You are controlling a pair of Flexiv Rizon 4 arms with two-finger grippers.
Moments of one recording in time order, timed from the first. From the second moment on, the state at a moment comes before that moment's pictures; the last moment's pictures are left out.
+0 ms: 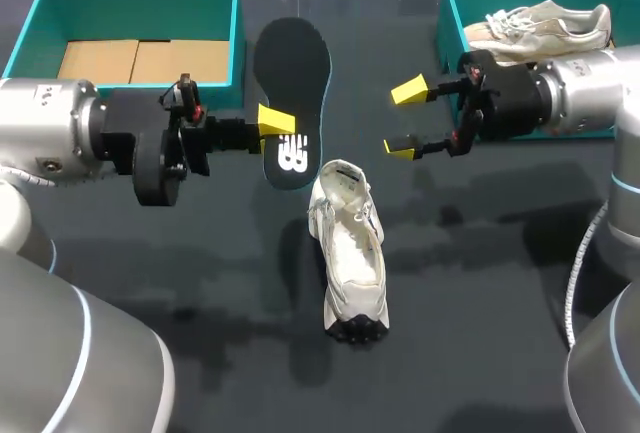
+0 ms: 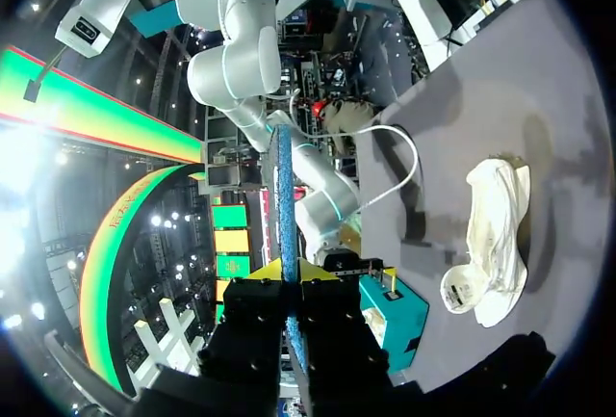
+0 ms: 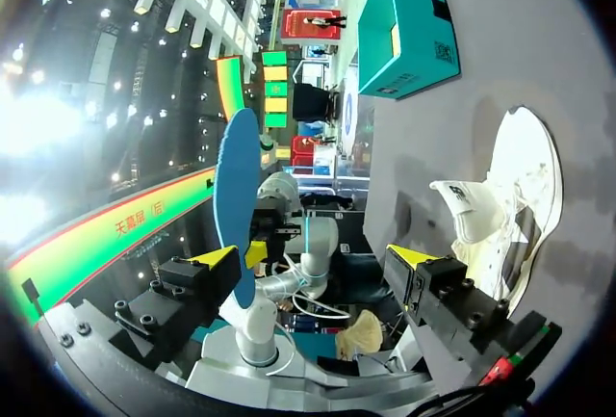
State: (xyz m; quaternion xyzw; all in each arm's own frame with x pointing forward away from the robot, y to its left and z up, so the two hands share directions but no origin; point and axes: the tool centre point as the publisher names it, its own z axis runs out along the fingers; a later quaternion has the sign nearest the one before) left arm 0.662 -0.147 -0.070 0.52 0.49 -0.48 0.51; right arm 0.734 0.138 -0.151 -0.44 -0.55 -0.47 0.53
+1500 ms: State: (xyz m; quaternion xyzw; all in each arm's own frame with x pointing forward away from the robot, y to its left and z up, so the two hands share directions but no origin) left arm 0.697 -0.175 -0.159 0.56 0.54 -0.39 0.49; right arm 0.731 0.192 -0.146 -0.44 -0.59 -0.49 0.47
